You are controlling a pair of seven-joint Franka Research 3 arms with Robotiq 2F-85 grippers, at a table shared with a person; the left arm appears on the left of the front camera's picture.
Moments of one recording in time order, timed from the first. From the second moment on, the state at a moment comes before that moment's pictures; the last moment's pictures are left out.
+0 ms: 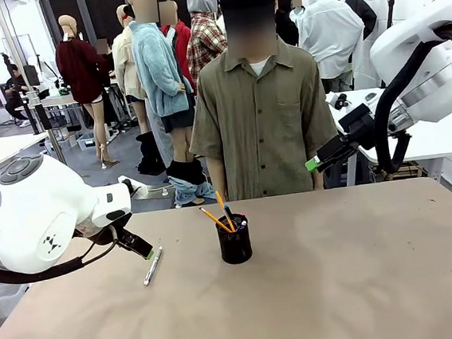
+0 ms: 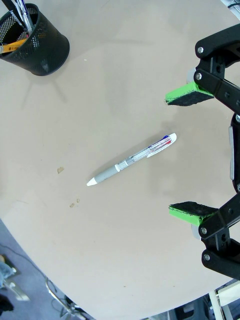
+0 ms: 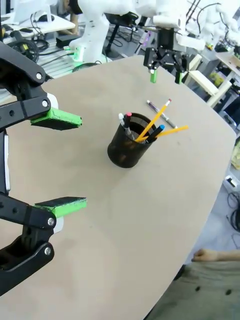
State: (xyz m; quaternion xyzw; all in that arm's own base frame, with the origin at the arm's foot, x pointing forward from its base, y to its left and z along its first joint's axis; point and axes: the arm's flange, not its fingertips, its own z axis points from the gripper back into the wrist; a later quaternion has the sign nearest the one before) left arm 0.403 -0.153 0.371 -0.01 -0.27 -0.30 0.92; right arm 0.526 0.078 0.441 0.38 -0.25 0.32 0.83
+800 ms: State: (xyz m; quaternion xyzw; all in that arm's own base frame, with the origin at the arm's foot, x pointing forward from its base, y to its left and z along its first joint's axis) left arm 0.418 -0.156 0.367 -0.01 -0.24 -0.29 0.93; right arm 0.526 0.078 0.440 0.38 -0.25 0.33 0.83
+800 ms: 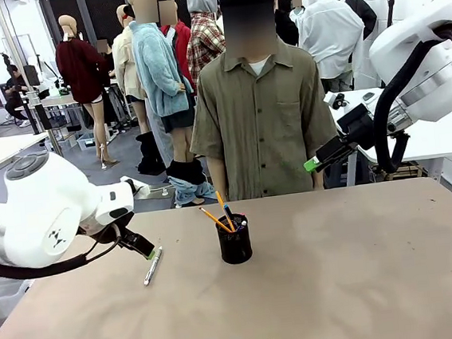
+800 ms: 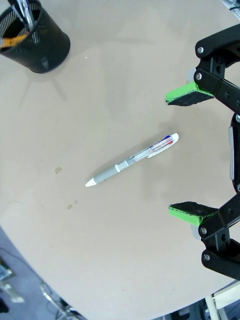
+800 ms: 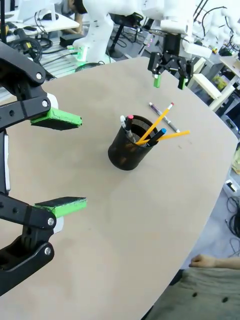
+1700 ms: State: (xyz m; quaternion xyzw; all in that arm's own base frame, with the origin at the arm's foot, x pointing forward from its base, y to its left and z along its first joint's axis) left arm 0.524 -0.188 0.319 -0.02 -0.07 -0.25 0.96; right arm 0.527 0.078 0.440 0.38 -0.25 0.33 0.83
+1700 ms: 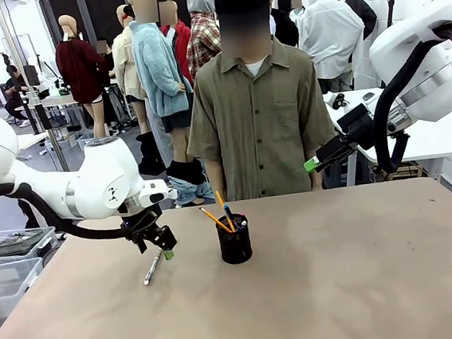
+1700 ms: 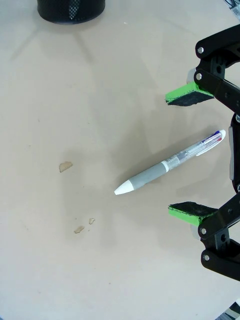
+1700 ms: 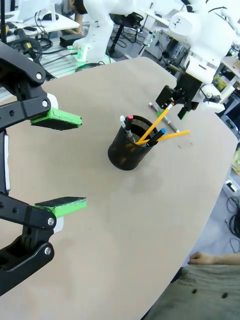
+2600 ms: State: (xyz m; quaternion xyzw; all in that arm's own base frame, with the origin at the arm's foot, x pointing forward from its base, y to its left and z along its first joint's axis) left arm 0.528 -0.183 0.299 -0.02 -0.02 -0.22 0.97; right arm 0.527 0.078 0.440 0.38 -0.25 0.33 0.83
